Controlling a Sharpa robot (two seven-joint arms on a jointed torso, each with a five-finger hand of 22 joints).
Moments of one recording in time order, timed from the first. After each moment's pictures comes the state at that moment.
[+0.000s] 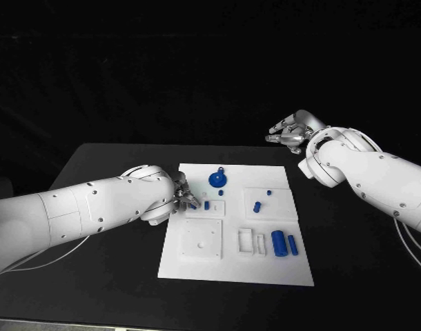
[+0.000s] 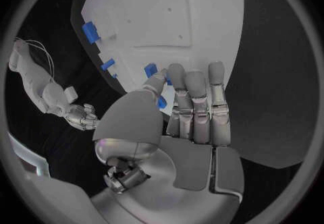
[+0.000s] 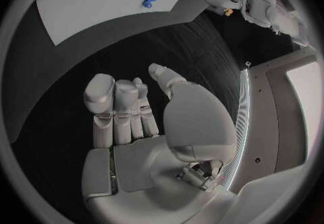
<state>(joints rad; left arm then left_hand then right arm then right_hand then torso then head) 1.30 -0.53 -0.23 1.22 -1.00 -0.12 -0.55 1.16 0.05 0.22 -0.06 0.30 1.08 0.02 0.37 0.83 1.44 -0.08 0.65 0.48 1.28 -0.12 1.12 0.42 0.02 1.23 -0.13 0.30 1.31 1.11 -0.64 0.33 1.20 -1.28 -0.34 -0.31 1.24 -0.15 0.37 -0.03 0.32 1.03 0.11 0.07 0.06 1.14 0.00 1.05 0.97 1.44 -0.07 0.98 0.98 0.08 1.47 -0.09 0.89 1.31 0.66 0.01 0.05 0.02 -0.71</state>
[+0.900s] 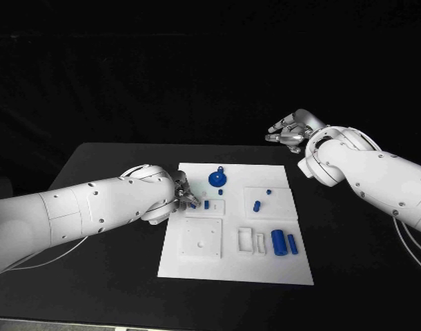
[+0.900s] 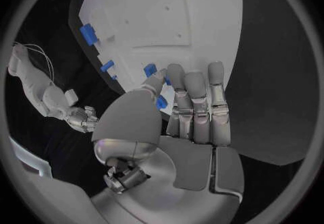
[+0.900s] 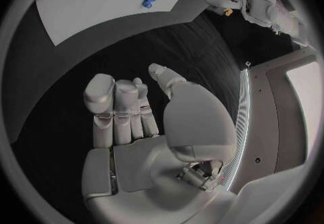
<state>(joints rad) 1.30 -0.52 -0.23 1.22 -1.02 -0.12 -0.55 1.15 0.01 0.25 -0.05 0.33 1.08 0.02 0.40 0.85 1.45 -0.08 0.65 0.48 1.29 -0.12 1.13 0.42 0.02 1.24 -0.13 0.31 1.31 1.11 -0.64 0.33 1.20 -1.28 -0.34 -0.31 1.24 -0.15 0.37 -0.03 0.32 1.03 0.11 0.07 0.06 1.14 0.00 1.05 0.97 1.44 -0.07 0.98 0.98 0.08 1.47 -0.09 0.89 1.31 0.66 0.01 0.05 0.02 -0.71</state>
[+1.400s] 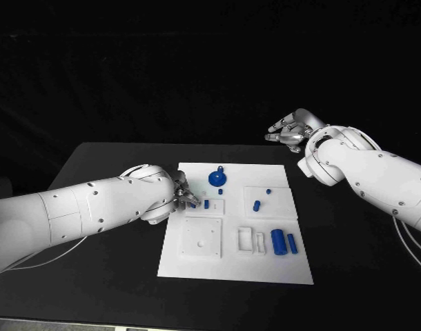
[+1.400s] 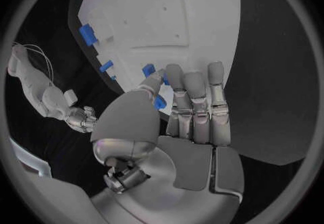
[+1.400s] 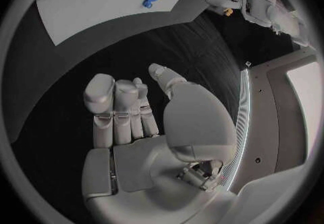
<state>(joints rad) 1.30 -0.52 -0.23 1.22 -1.03 -0.12 -0.56 1.12 -0.01 0.24 -0.04 0.35 1.09 0.01 0.41 0.84 1.46 -0.09 0.65 0.48 1.29 -0.12 1.13 0.42 0.02 1.24 -0.13 0.31 1.31 1.11 -0.64 0.33 1.20 -1.28 -0.34 -0.31 1.24 -0.15 0.37 -0.02 0.32 1.03 0.11 0.07 0.06 1.14 0.00 1.05 0.97 1.44 -0.07 0.98 0.98 0.08 1.47 -0.09 0.89 1.31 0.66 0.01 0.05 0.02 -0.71</state>
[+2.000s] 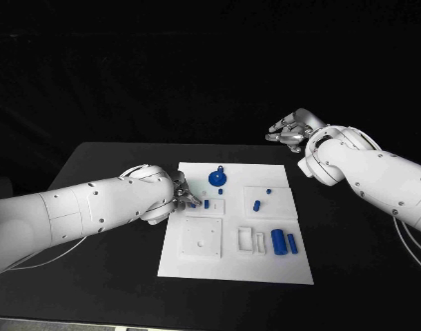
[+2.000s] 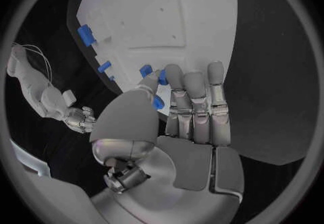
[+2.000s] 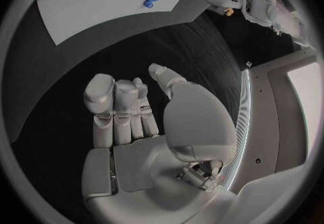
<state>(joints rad) 1.30 -0.52 -0.23 1.21 -1.03 -0.12 -0.56 1.12 -0.05 0.20 0.04 0.33 1.14 -0.04 0.40 0.83 1.46 -0.09 0.65 0.48 1.29 -0.12 1.13 0.42 0.02 1.24 -0.13 0.30 1.31 1.11 -0.64 0.33 1.20 -1.28 -0.34 -0.32 1.24 -0.15 0.37 -0.02 0.32 1.03 0.11 0.07 0.06 1.14 0.00 1.05 0.97 1.44 -0.07 0.98 0.98 0.08 1.47 -0.09 0.89 1.31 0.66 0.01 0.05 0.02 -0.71</state>
